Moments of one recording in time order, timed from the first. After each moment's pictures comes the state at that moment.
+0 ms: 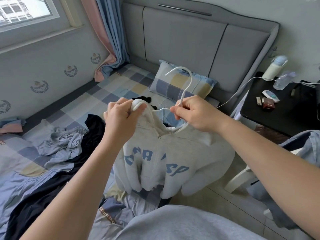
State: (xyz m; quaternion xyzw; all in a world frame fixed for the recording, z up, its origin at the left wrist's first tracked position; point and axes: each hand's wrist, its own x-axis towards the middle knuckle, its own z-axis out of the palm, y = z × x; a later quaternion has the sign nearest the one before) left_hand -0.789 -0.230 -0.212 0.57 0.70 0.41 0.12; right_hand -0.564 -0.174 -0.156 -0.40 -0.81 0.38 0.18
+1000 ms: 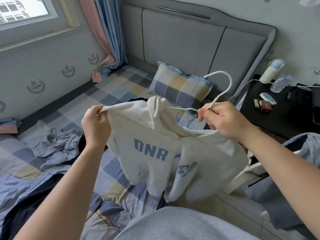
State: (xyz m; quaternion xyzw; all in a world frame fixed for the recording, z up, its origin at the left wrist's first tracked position) left_hand -0.857 -0.216 -0.256 0.37 0.77 0.52 0.09; right_hand -0.509 -0.169 -0.172 -0.44 -0.75 0.41 0.28
